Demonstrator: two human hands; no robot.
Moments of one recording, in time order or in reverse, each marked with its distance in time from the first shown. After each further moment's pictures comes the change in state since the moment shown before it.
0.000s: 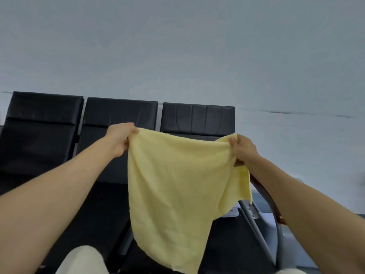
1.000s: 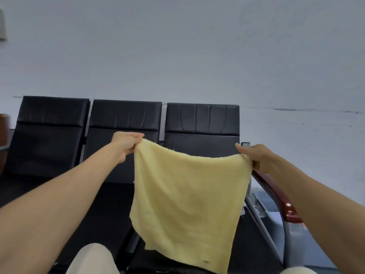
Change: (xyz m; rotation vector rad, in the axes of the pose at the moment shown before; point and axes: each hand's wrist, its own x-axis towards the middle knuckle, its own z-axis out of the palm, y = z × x) left_hand 0.009 -0.019 -0.008 0.173 -0.012 0.031; right_hand 0.011 0.025 -0.020 0.109 -0.151 0.276
